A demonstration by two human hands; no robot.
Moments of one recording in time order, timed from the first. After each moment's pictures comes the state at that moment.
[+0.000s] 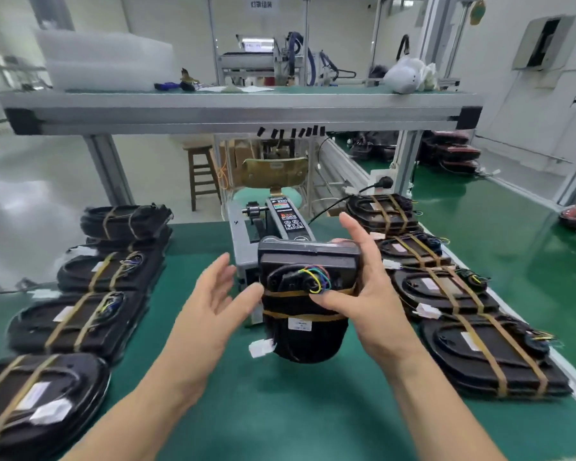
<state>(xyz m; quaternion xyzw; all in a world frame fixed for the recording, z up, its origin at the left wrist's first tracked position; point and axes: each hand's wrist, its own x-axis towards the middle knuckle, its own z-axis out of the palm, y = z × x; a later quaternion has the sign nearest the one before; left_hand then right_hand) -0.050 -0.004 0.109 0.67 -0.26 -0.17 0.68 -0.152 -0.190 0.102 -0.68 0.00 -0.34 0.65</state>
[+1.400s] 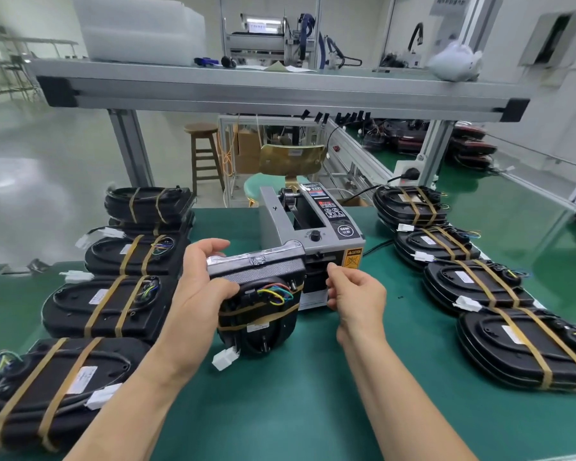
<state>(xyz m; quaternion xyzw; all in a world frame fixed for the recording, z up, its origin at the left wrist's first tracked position) 0.015 0.057 0.094 0.64 -0.32 -0.10 0.69 -0.066 -0.130 0.064 -0.50 0.38 -0.39 0.67</state>
